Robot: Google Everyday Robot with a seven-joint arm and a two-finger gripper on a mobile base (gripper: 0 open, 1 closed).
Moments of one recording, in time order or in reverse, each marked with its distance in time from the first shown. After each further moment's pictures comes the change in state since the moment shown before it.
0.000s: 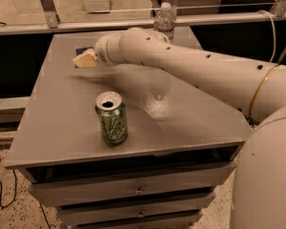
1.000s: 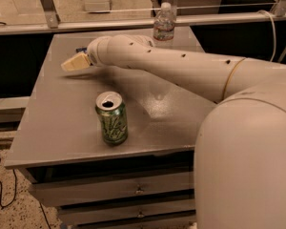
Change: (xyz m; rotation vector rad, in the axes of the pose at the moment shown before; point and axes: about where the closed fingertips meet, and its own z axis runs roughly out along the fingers) arm 0.005 -0.005 0.048 0.038 -0.011 0.056
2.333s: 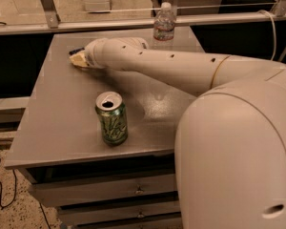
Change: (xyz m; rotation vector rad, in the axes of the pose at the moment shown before) arm 0.004 0.001 0.023 0.016 0.002 -0.005
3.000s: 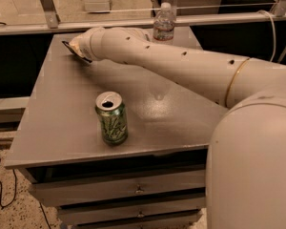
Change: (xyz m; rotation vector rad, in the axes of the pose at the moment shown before) arm -0.049 0.023 -0.032 -0.042 -0.079 -0.151
